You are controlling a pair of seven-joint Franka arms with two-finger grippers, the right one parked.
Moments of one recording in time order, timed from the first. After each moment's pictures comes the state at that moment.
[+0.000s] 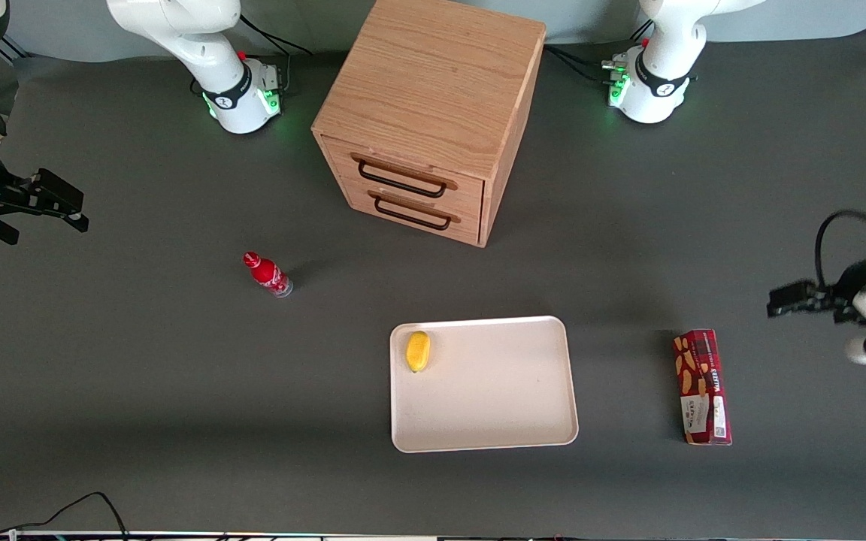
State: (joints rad) arm 0.15 0.44 -0.18 -1.30 0.04 1.76 0.04
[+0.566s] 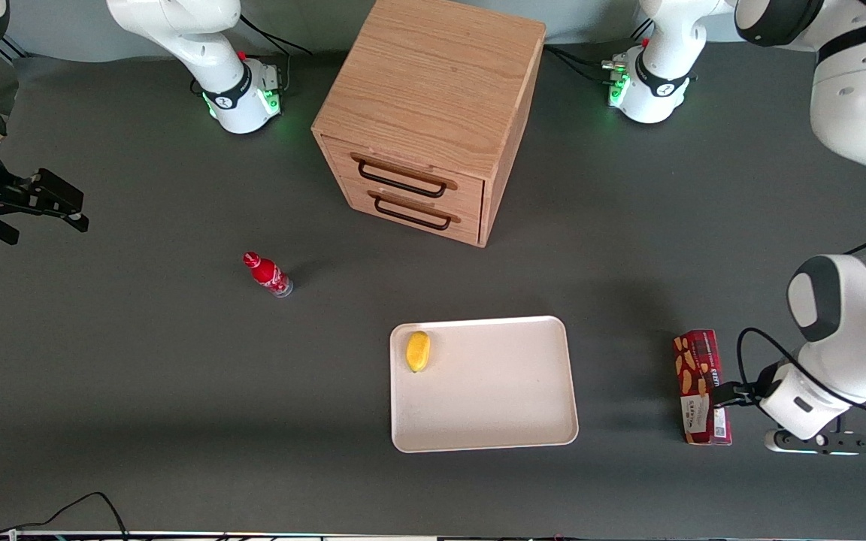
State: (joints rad) arm 0.12 0.75 -0.19 -1.29 0.14 2.16 -0.04
